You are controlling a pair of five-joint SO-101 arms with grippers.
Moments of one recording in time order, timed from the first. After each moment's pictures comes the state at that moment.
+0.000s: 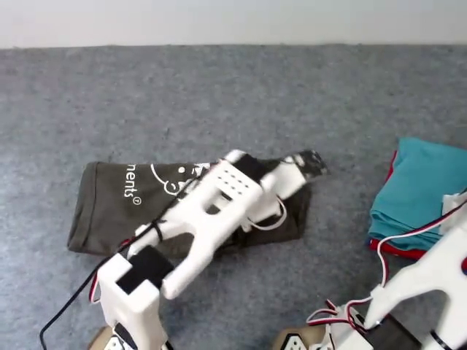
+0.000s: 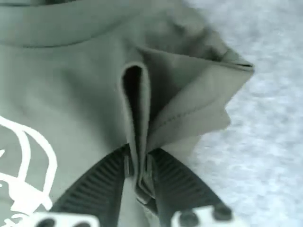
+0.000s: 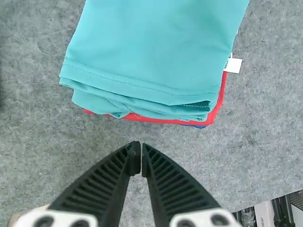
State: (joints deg) left arm 35.1 16.9 3.6 78.3 -18.7; right arm 43.2 -20.0 -3.3 100.6 33.2
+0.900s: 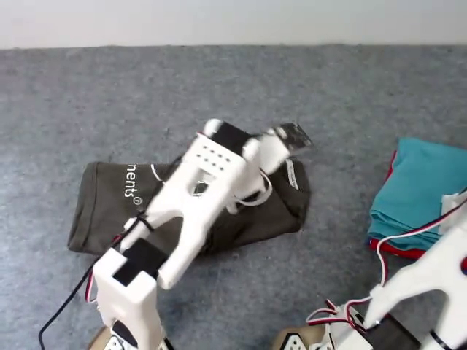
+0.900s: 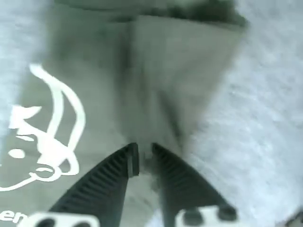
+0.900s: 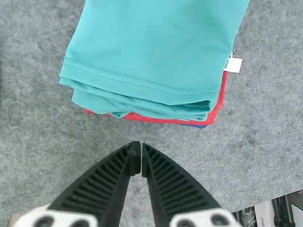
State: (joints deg) left arm 31.7 18.0 -11.0 97.4 -20.7; right arm 43.2 -20.0 -3.3 100.7 33.2
